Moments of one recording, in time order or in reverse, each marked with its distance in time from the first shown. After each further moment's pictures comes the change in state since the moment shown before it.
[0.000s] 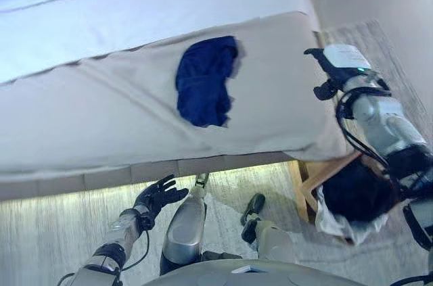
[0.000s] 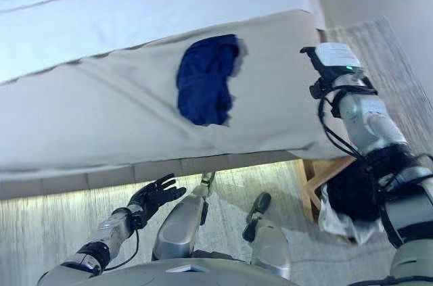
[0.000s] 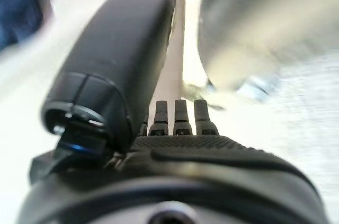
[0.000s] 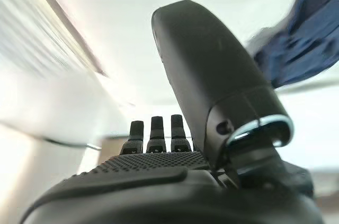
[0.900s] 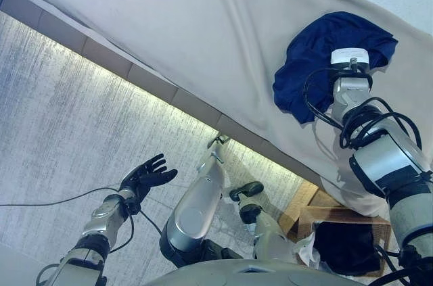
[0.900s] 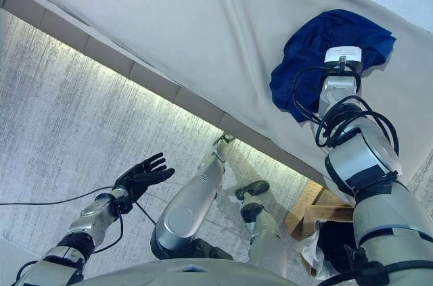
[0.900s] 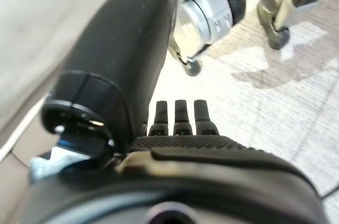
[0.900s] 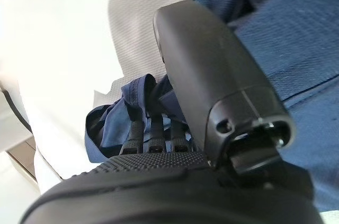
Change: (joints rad) left arm -0.004 0.042 -0.003 -0.141 -0.113 -0.093 -0.090; right arm -0.288 0.245 0.073 0.634 -0.062 0.262 0.001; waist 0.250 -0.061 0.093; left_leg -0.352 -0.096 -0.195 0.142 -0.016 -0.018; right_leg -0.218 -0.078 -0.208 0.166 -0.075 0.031
